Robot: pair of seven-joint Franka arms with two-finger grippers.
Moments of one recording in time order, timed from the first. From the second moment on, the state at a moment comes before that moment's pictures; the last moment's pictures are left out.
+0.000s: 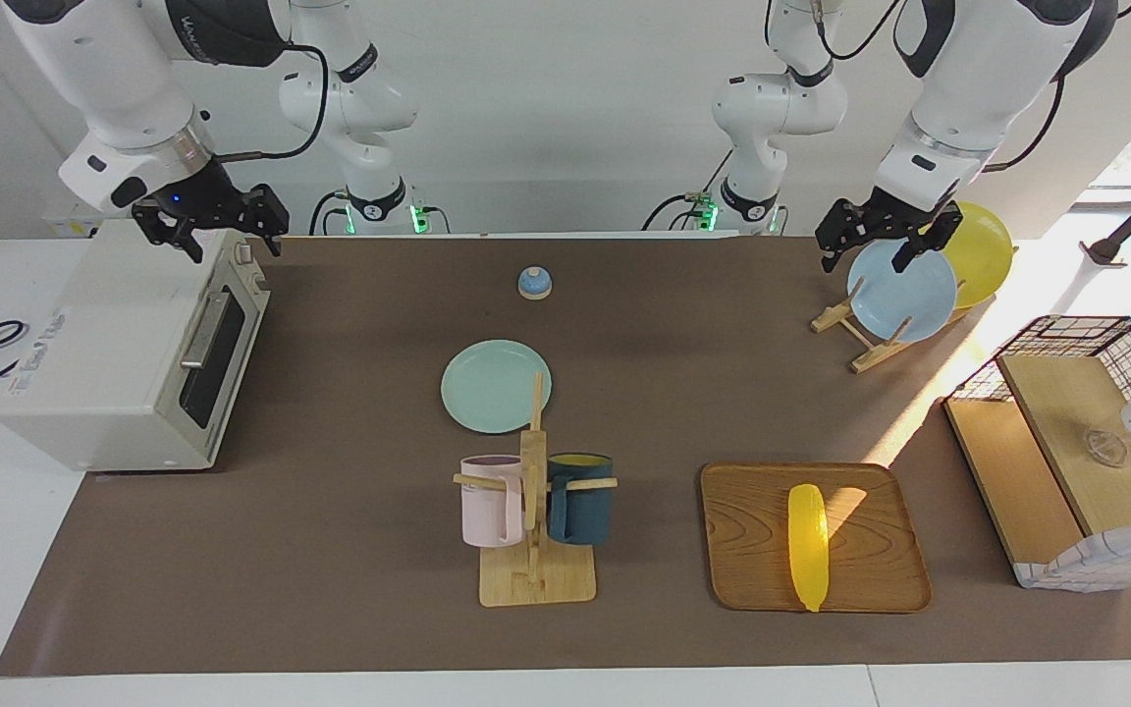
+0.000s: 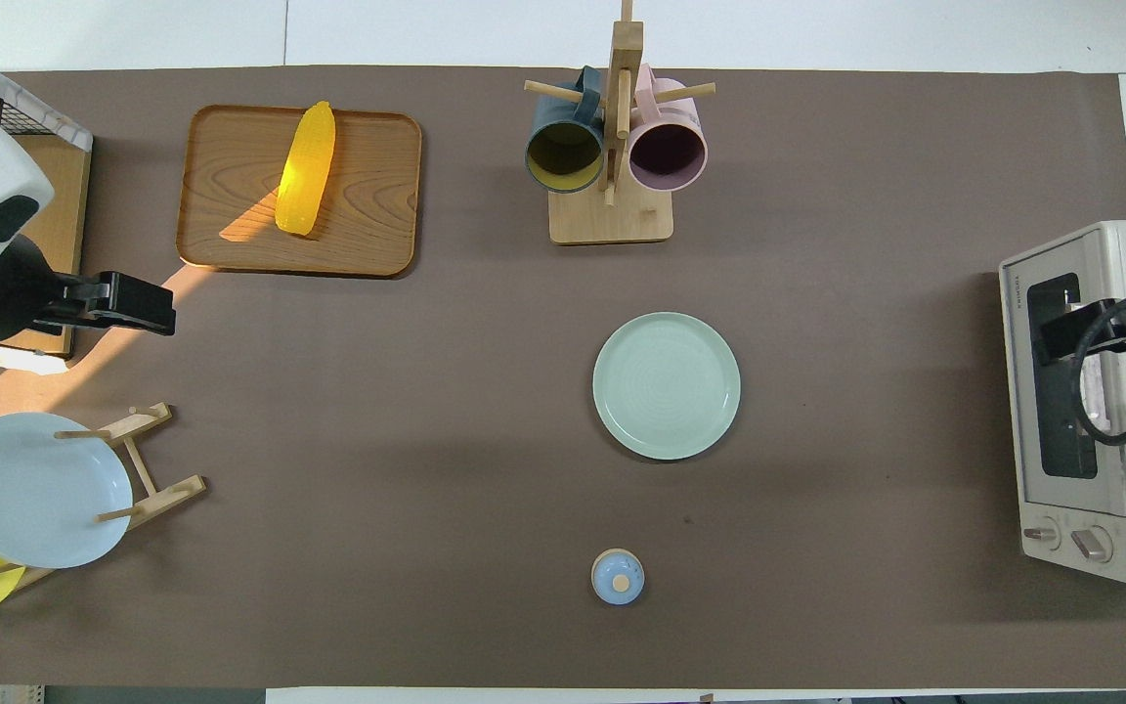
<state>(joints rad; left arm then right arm) -0.11 -0.05 -0.07 -1.65 -0.02 1.58 -0.09 -0.02 -0.03 0.00 -1.62 -0.04 1.45 -0.14</state>
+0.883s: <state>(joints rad) -0.11 0.02 -0.07 -1.65 -0.03 1.74 -0.13 -0.02 -0.03 0.00 -1.62 -0.04 1.45 -0.14</state>
